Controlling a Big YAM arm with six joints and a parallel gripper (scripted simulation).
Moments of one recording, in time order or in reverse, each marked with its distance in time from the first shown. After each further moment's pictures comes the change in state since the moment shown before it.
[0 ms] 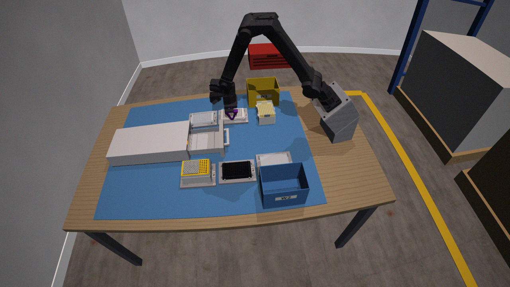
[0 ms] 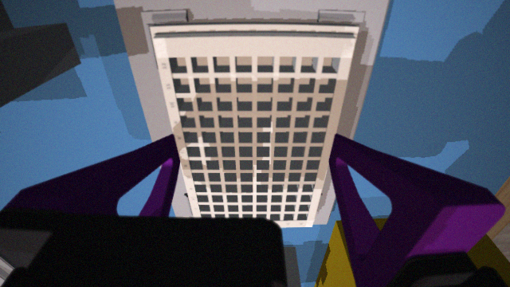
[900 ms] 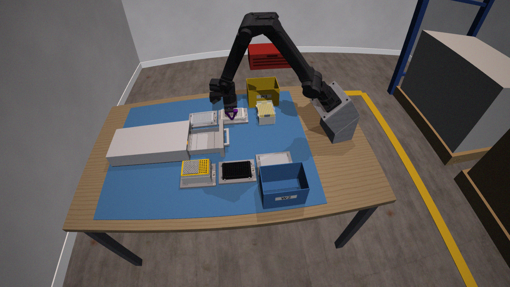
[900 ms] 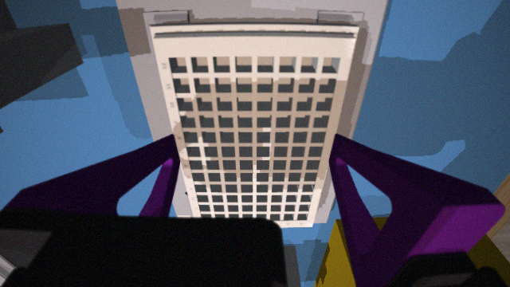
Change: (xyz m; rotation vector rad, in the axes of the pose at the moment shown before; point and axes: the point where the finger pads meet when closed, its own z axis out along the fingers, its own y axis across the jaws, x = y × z) arm 0.000 0.000 -0.002 0.000 -0.001 0.000
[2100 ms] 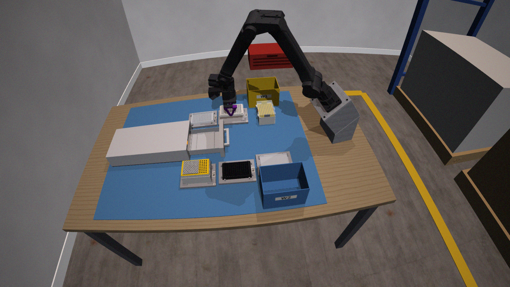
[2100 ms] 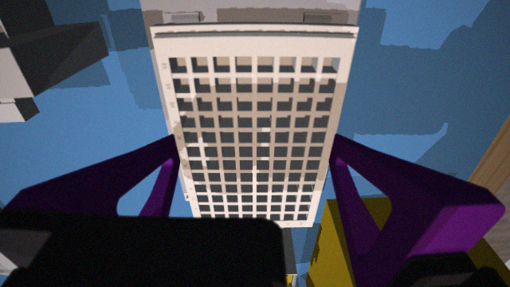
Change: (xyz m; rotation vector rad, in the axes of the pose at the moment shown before) arm -0.003 -0.001 -0.027 0.002 -0.006 -0.002
